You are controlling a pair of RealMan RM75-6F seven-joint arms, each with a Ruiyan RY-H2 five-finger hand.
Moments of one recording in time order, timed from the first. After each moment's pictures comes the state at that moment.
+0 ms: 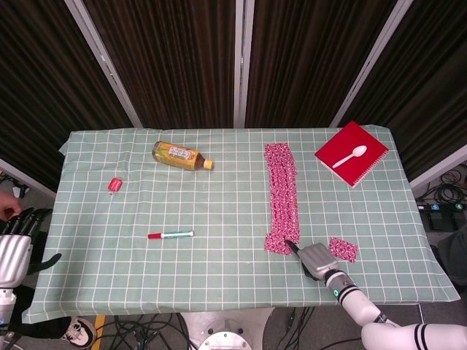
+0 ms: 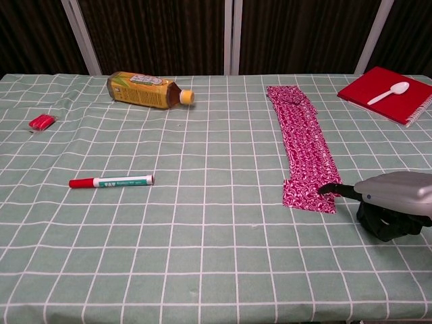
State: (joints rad) left arm -0.08 -1.14 -0.04 -1.55 1.54 1.54 0.00; right arm 0.66 -1.38 -0.08 -1.75 -0.87 0.83 -0.60
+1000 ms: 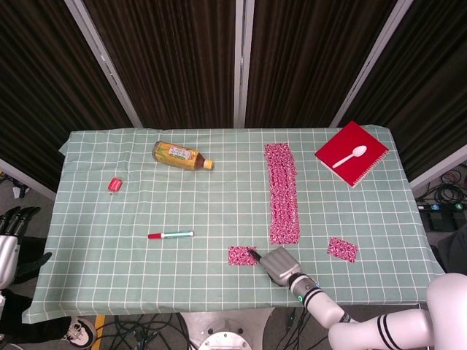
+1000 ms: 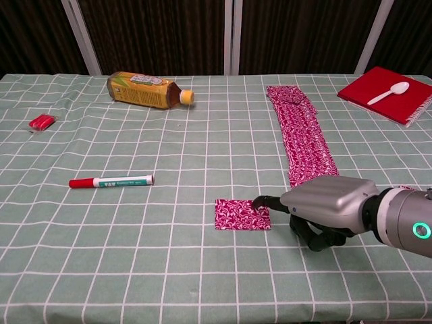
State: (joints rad) left arm -0.06 -1.11 -0.05 -1.54 1.53 1.57 -0.04; right arm 0.83 -1.53 -0.08 -1.85 -0.73 0.93 -0.81
